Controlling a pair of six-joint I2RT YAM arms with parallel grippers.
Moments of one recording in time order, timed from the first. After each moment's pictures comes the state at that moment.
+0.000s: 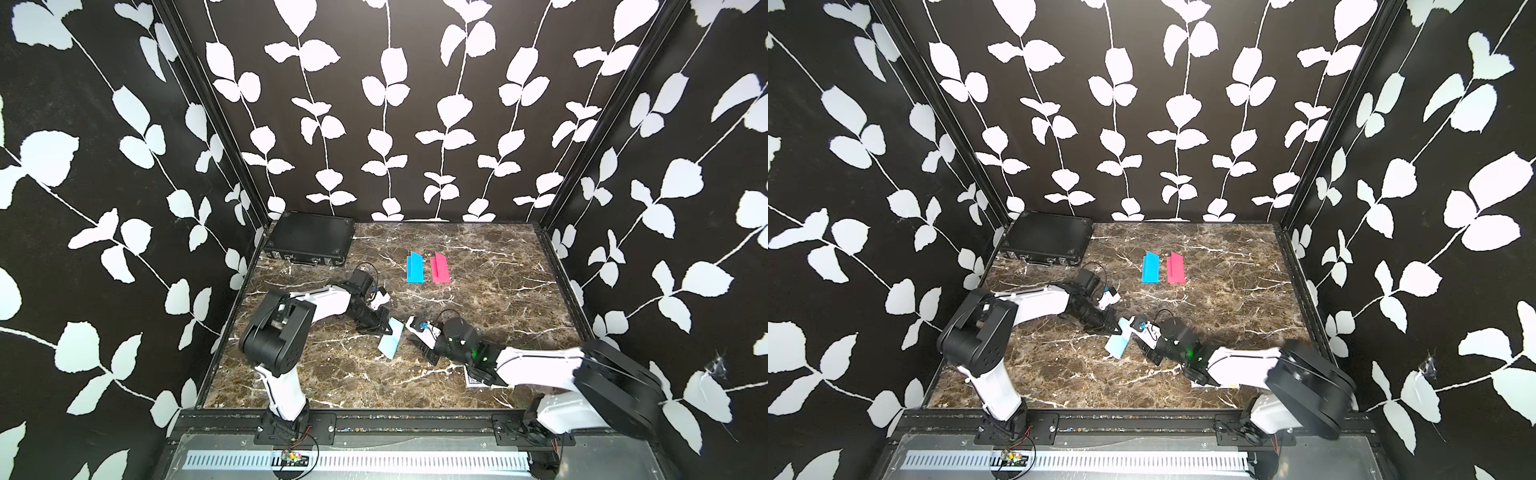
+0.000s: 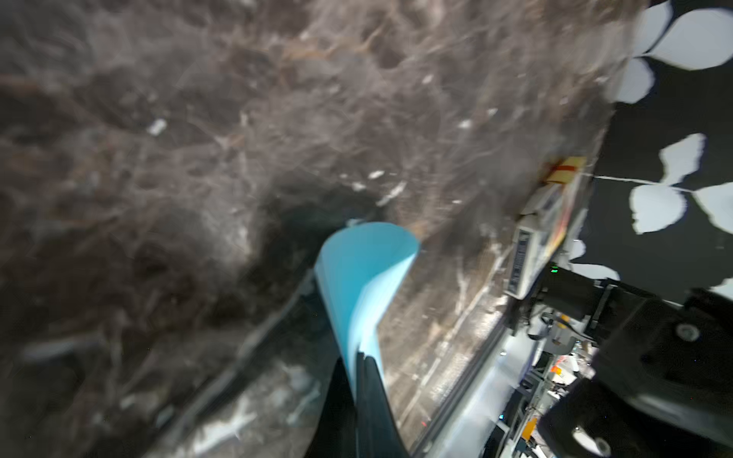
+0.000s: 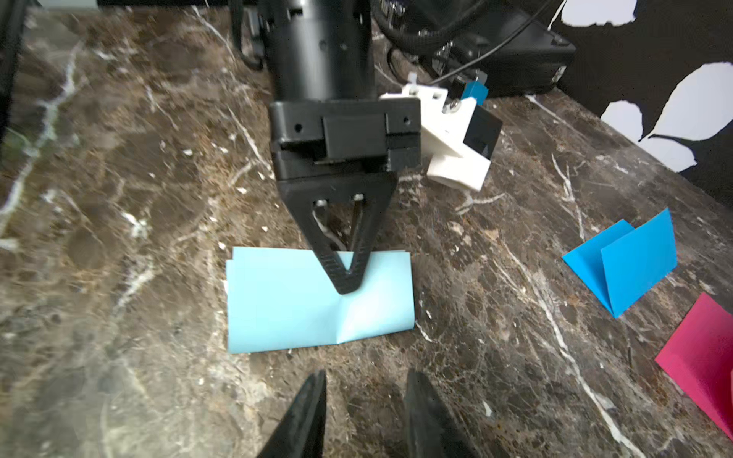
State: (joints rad) left arm -0.48 1.81 0.97 -0.51 0.69 -0.29; right arm 0.94 1.46 0.44 0.51 -0.09 -0.24
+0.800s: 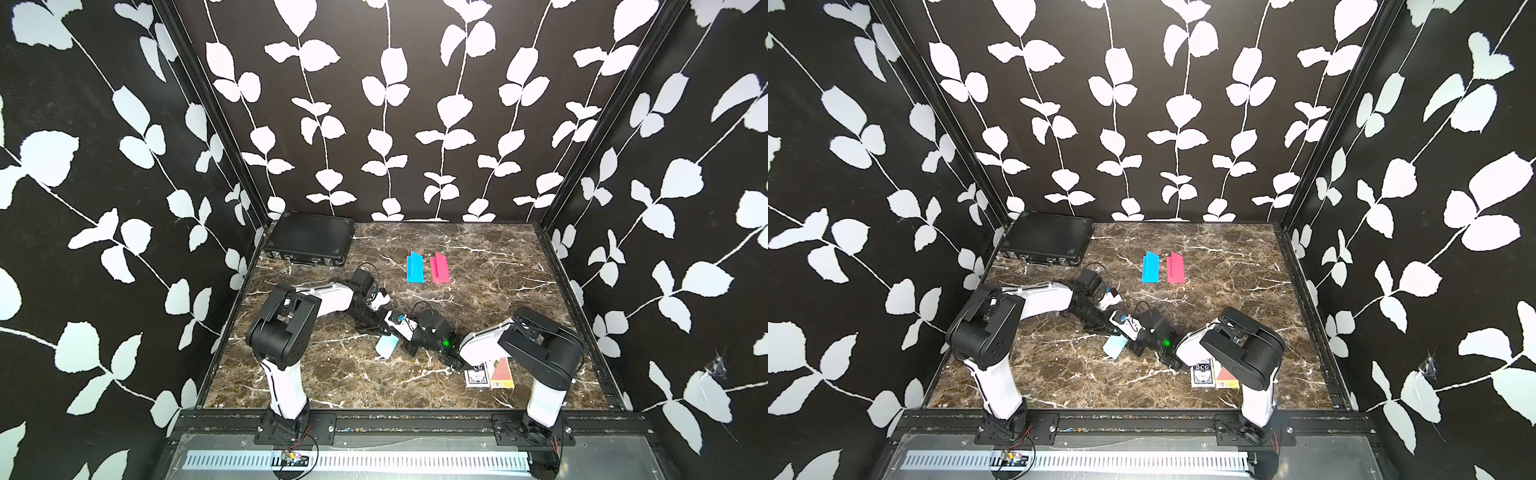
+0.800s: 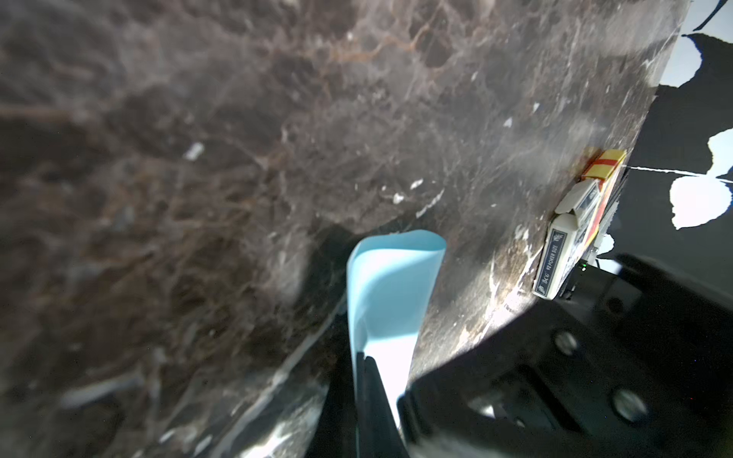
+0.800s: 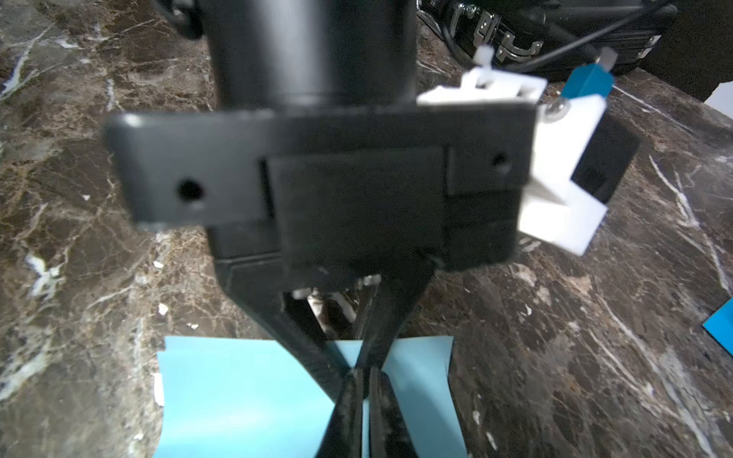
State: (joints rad) left arm -0.48 1.84 1.00 -0.56 0.68 -0.24; right arm 0.92 1.85 0.64 0.69 -0.20 -0.19
